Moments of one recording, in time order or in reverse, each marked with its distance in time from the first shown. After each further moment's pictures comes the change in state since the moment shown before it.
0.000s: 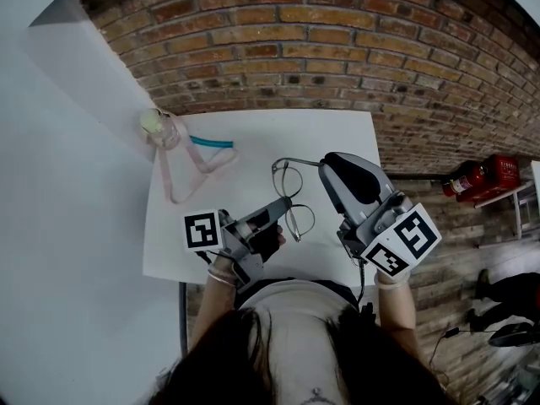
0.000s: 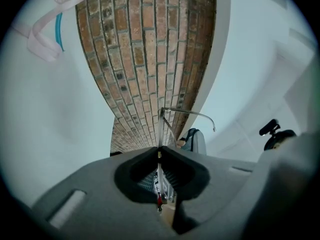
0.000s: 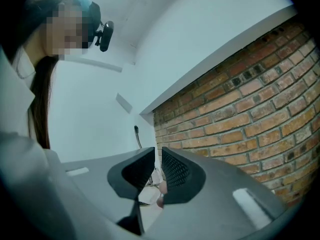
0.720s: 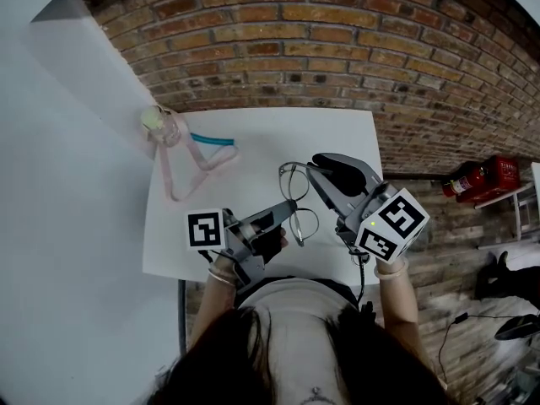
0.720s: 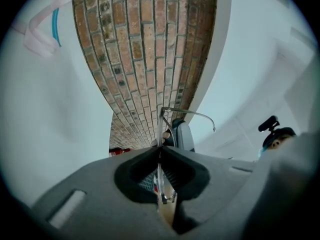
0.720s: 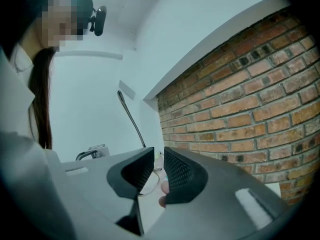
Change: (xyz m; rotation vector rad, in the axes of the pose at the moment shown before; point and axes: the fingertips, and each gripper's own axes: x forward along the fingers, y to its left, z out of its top) left arm 0.003 -0.002 -0.011 -0.006 0.053 -0.005; right arm 0.018 -0.003 -0.043 0.018 0.163 0.076
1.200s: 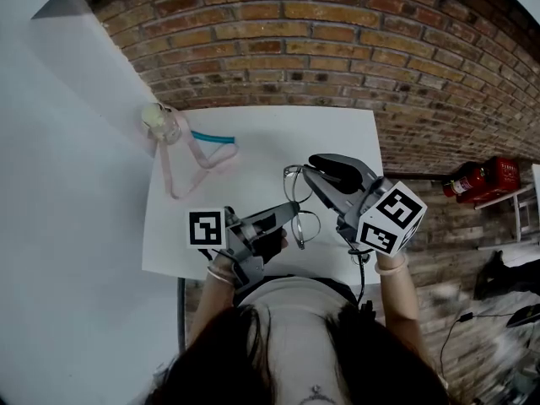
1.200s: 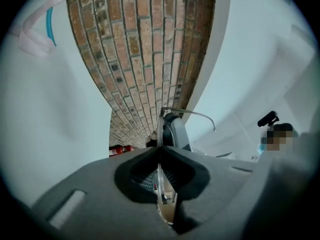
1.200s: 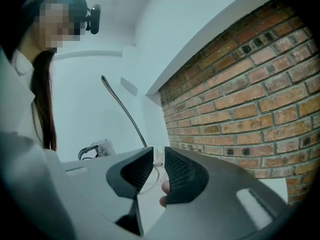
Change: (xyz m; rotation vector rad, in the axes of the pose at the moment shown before) left arm 0.003 -0.004 -0.007 0.026 0.051 -0.005; right arm 0.007 0.001 -0.014 0.033 0.061 0.065
